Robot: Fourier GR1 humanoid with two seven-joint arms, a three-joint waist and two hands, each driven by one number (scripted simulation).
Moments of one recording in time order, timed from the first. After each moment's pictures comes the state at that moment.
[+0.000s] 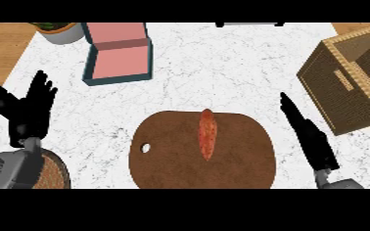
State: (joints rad) left arm -0.19 0.41 0.01 -1.31 0.34 0.37 0.18; right arm -0.03 -0.41 0.28 -1.43 -0.11 -0.13 -0.01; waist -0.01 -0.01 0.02
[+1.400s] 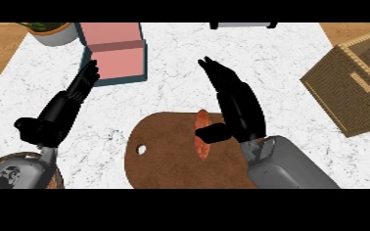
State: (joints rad) left arm -0.17 0.46 -0.22 -1.54 0.21 0.07 -0.03; right arm -0.50 -0.24 0.61 -1.59 0.62 -0.22 0.58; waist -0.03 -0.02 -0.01
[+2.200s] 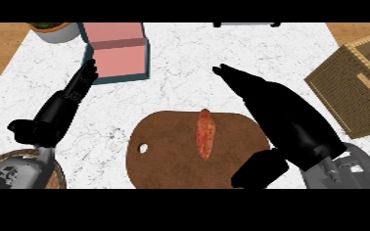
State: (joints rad) left arm -0.17 0.46 -0.19 -1.55 0.20 0.03 -0.05; right arm -0.61 -0.37 0.45 -2.01 0.15 0.38 1.08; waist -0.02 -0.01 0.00
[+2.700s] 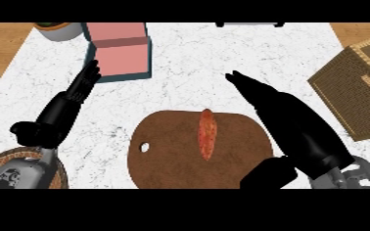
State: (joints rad) left arm -0.16 0.42 -0.17 -1.57 0.16 0.01 -0.03; right arm -0.50 -0.39 0.43 -2.05 0.21 0.38 1.04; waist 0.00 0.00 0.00
